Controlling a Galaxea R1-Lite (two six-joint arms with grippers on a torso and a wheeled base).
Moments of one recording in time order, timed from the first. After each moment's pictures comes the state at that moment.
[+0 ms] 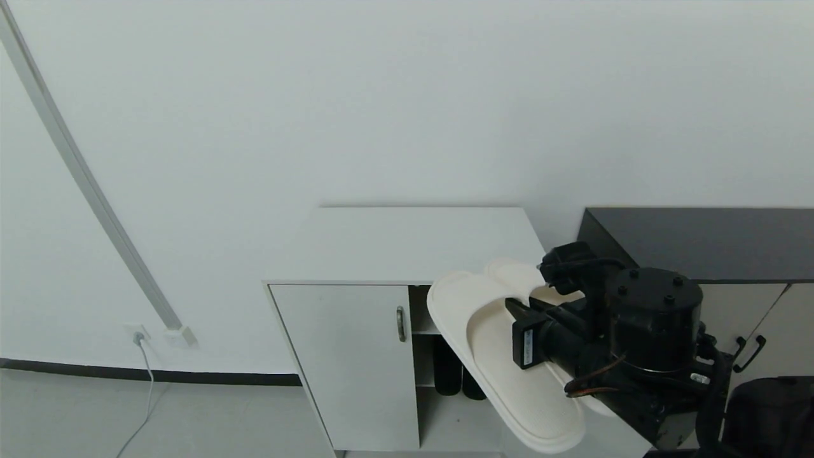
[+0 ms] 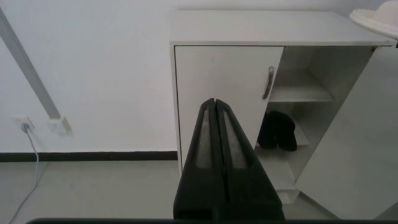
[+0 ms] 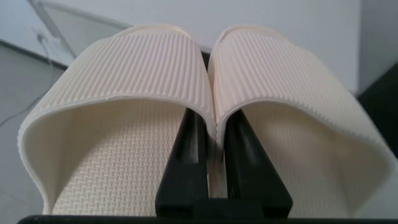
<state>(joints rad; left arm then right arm) 0.00 0.00 0.00 0.00 0.00 0.00 0.81 1.76 -0.64 -0.93 -0.40 0.10</state>
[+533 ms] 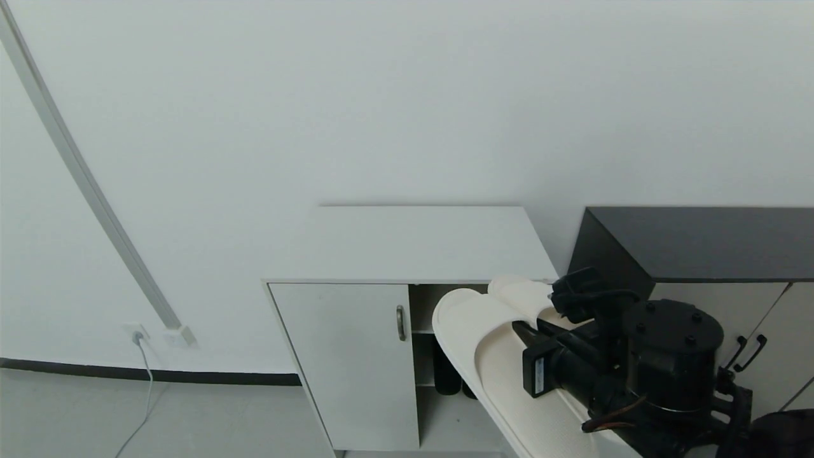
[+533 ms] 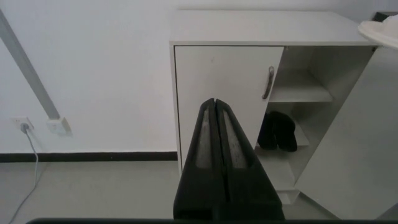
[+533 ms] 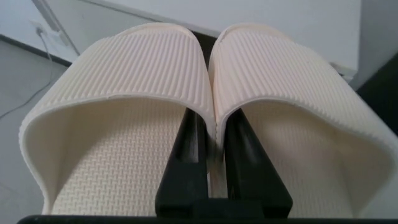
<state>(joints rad) 0.00 0.00 0.00 0.00 0.00 0.00 0.84 1.76 -0.51 -1.06 -0.40 0.10</state>
